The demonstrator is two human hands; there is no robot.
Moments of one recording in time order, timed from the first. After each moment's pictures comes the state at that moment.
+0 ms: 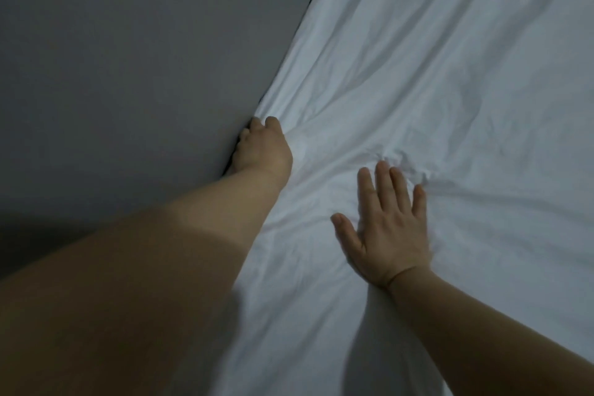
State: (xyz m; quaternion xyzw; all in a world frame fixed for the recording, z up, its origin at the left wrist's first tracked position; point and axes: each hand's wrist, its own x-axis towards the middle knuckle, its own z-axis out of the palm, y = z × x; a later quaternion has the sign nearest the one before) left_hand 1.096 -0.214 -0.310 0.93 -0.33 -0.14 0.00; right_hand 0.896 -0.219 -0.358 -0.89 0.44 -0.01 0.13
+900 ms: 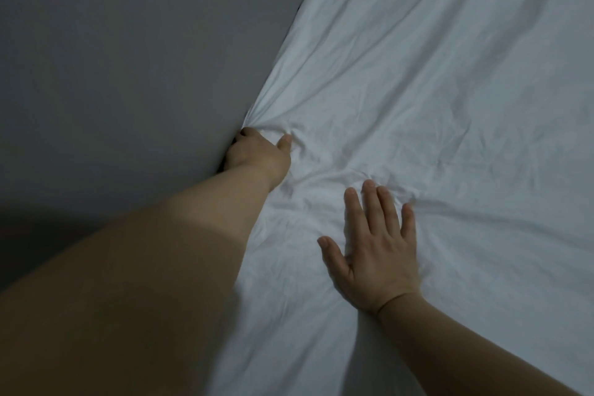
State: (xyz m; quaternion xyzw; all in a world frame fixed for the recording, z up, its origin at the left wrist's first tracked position) left_hand 1.116 -0.247 -0.337 0.95 -0.22 -0.21 0.05; right_hand 0.897 -0.222 -0.361 -0.89 0.44 -0.01 0.12
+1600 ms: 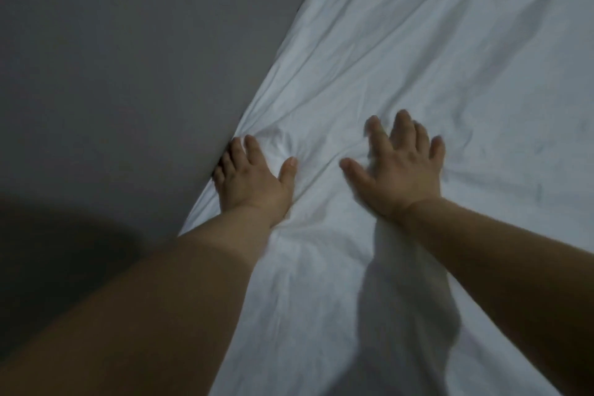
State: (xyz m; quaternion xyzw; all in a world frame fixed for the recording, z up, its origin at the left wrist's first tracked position) left_hand 1.097 -0.218 -0.366 0.94 -0.32 -0.12 0.05; right_hand 0.934 -0.326 -0.333 -0.87 0.48 -0.02 0.10
